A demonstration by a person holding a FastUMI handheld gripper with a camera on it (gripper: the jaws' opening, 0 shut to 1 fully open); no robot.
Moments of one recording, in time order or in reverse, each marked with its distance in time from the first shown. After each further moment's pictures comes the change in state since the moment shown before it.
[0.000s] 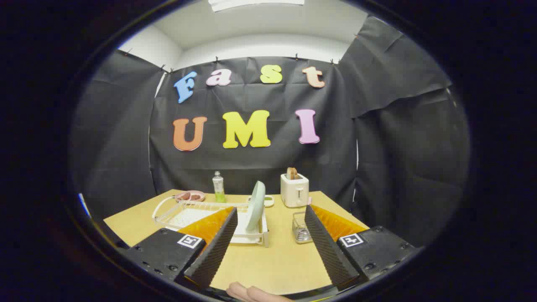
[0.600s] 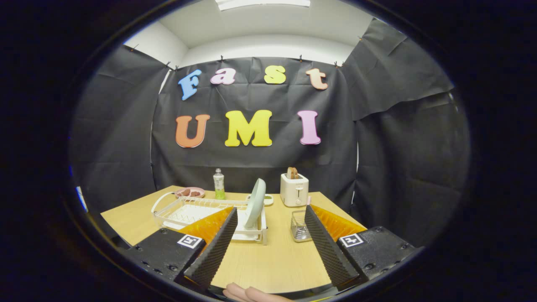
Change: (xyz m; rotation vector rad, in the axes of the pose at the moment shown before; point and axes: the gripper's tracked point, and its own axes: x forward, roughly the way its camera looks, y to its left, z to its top) arm -0.004 0.000 -0.014 -0.015 0.001 0.008
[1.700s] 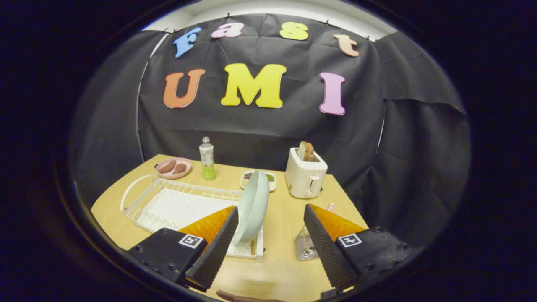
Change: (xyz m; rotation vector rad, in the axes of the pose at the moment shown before) arm 0.211 0.019 0.026 -0.133 0.406 0.018
